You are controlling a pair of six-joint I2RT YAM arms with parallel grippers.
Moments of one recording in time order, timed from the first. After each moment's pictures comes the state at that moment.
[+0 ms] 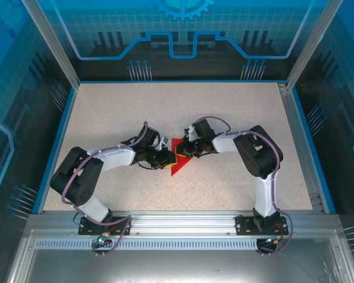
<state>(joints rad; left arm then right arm) -0.47 1.62 0.79 -0.15 0.64 -0.85 0.54 2.04 1.06 0.05 -0.66 0.80</state>
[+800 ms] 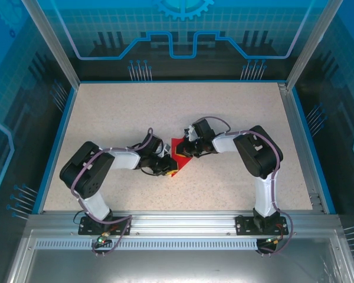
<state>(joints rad) -0.51 1.72 0.70 -0.01 0.63 -0.88 0.54 2.04 1.06 0.05 -0.66 0.80</state>
